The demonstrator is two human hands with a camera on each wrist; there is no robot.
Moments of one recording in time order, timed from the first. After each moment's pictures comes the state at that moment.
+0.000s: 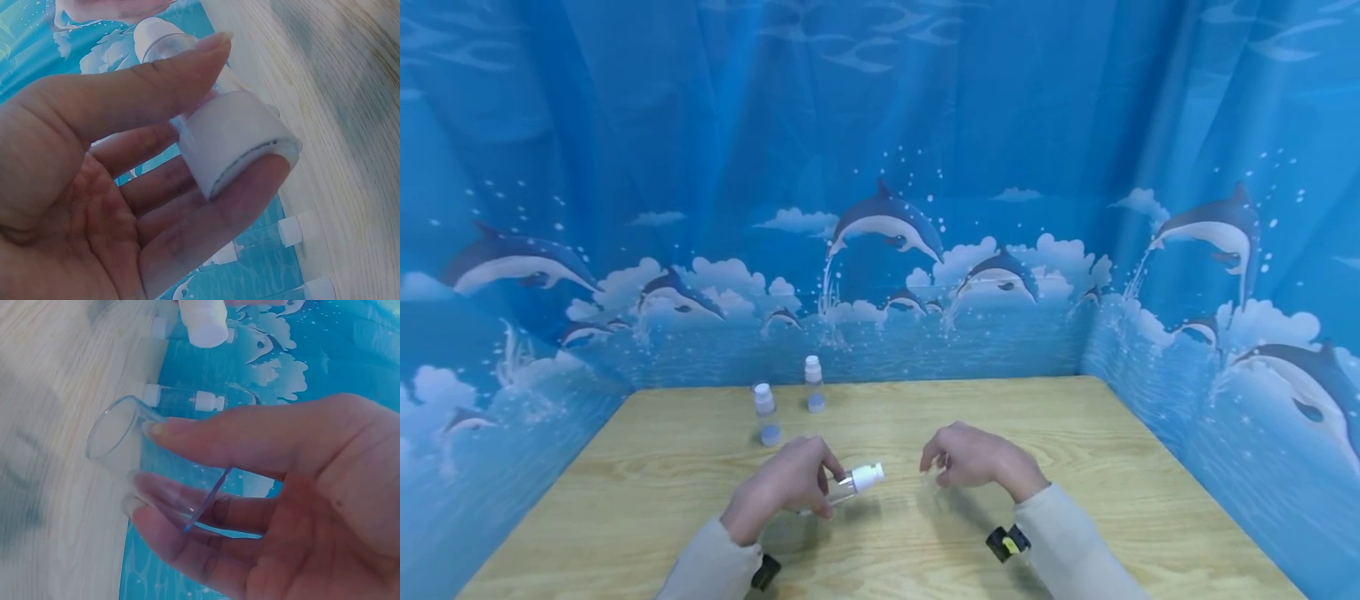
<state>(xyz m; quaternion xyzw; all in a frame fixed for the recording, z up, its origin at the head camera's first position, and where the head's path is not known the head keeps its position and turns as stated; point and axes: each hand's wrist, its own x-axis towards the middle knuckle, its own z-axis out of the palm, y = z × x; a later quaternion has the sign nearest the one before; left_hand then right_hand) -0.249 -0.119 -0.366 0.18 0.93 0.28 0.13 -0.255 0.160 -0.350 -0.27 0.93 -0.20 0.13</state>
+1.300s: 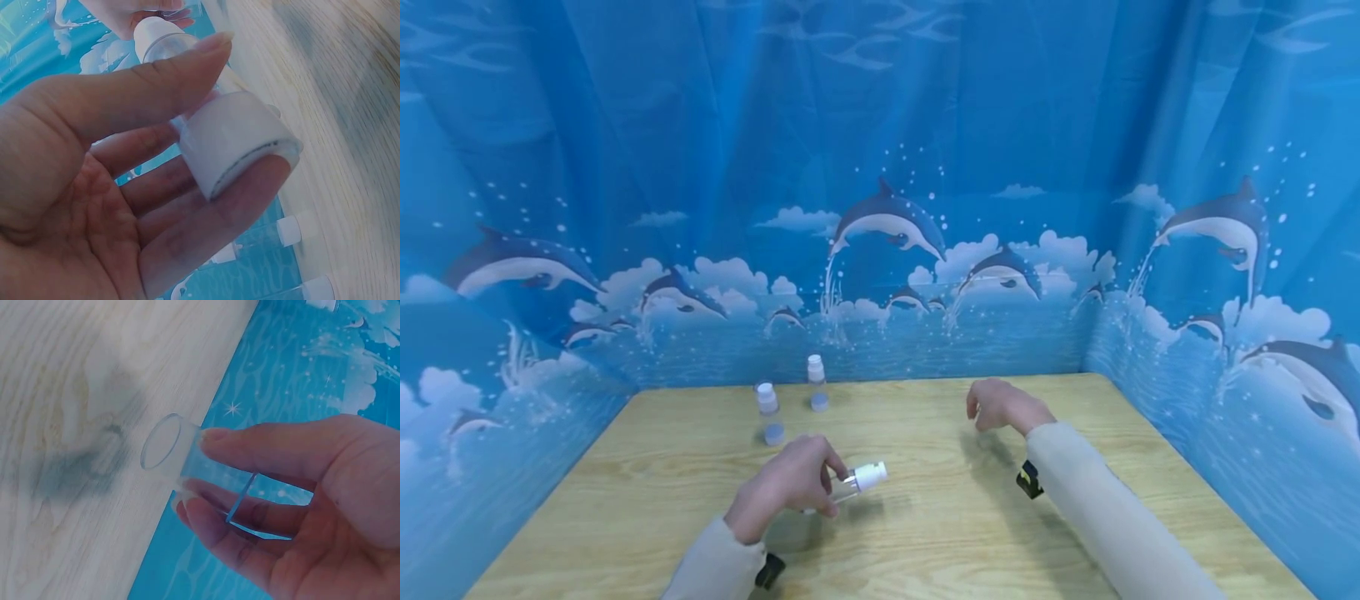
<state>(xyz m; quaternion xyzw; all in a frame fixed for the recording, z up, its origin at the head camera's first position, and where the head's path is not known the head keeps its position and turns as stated) -0.249 -0.118 -0.366 0.18 0.93 0.28 0.13 -0.338 0.211 -0.350 -0.14 0.98 -0.10 0.13</state>
